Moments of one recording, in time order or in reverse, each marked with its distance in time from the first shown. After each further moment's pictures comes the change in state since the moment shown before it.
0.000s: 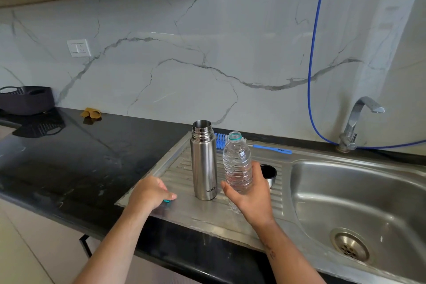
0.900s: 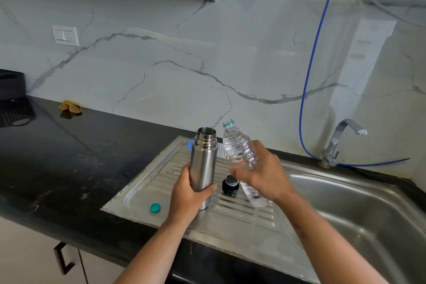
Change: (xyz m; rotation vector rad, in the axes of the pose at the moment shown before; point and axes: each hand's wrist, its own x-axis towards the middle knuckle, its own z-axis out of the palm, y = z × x) left_hand -0.023 0.061 0.068 -0.825 0.162 0.534; right_hand 0.059 -0.088 -0.035 -0.492 -0.219 0.047
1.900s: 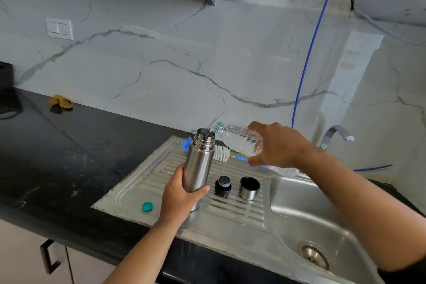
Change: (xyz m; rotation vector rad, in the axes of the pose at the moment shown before) left_hand -0.005 -0.001 -0.003 -0.025 0.024 0.065; right_hand 0.036 -0.060 -0.073 -0.864 -0.263 -0.092
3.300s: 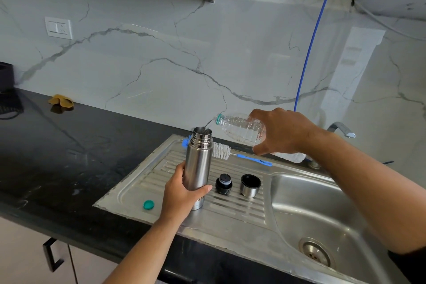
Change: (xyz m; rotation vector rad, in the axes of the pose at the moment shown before) left_hand -0.001 0.005 -0.001 -0.023 -0.030 -0.060; right_hand 0.012 0.008 -0.020 -0.113 0.018 -0.047
